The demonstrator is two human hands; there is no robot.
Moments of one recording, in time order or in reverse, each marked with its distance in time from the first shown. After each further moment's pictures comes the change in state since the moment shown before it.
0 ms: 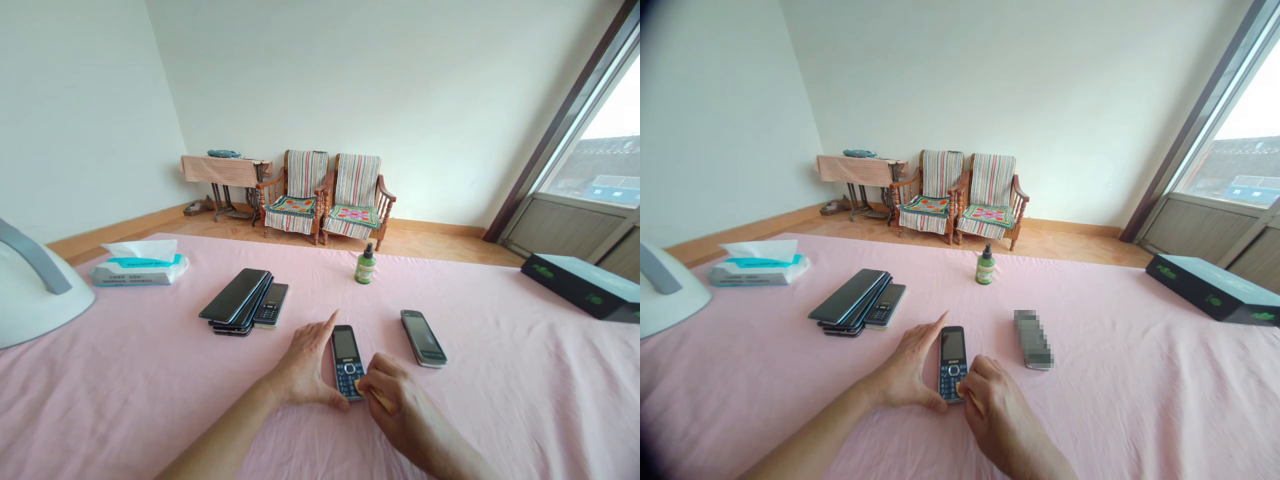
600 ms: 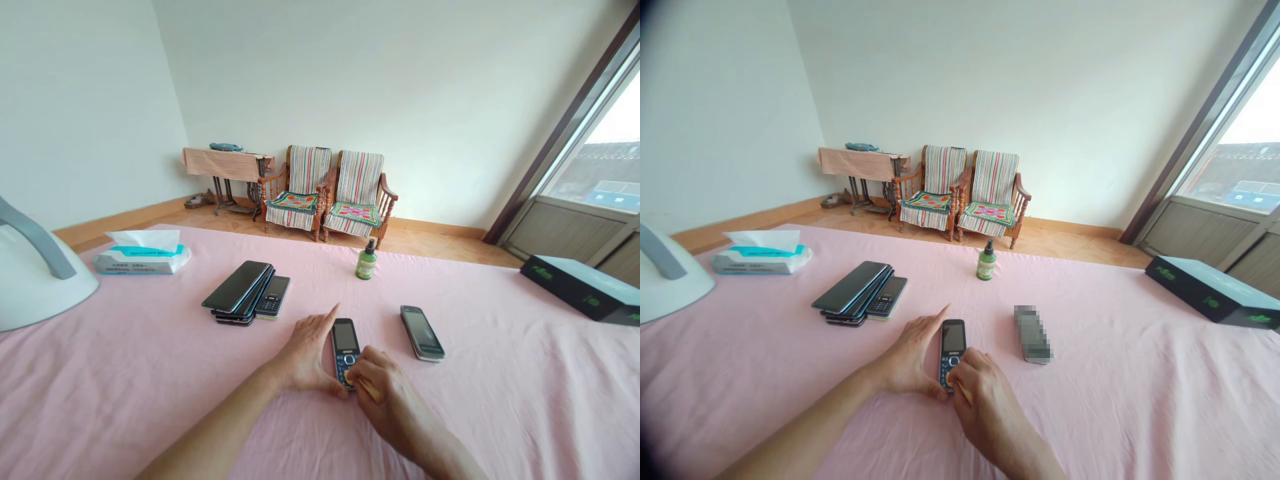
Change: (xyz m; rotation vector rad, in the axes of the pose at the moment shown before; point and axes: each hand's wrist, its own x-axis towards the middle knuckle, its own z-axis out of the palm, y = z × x) left_hand 0.001 -0.001 0.000 0.010 -0.005 0.009; right_hand 0.004 -0.001 0.009 -0.026 0.025 0.005
